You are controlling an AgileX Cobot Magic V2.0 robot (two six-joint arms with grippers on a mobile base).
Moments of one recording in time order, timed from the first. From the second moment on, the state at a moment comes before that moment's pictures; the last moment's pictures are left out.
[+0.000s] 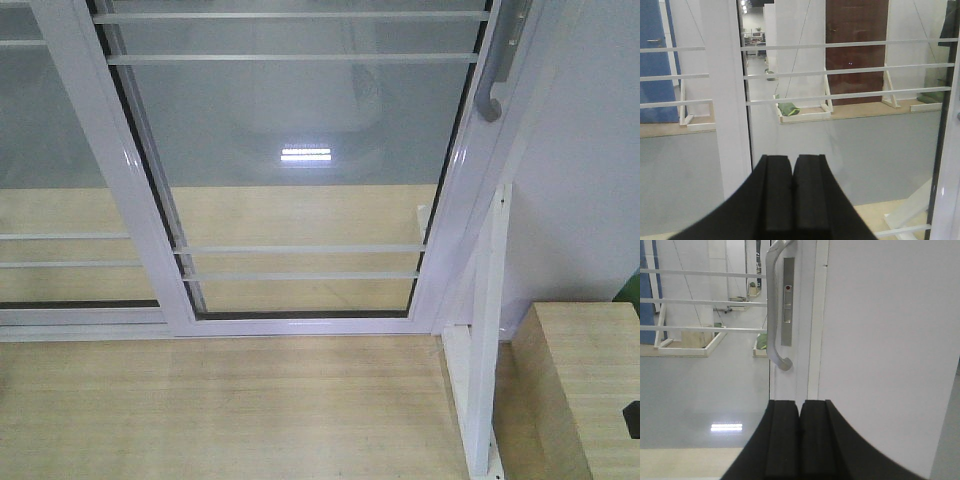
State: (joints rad) left arm -0.15 -0.01 0.03 -0.01 0.01 0.03; right arm -0.06 -0.01 0.03 0.05 0.04 -0.10
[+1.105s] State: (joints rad) left arm -0.15 -0.01 0.03 -0.01 0.01 0.03; right arm -0.06 -0.01 0.03 0.05 0.04 -0.10
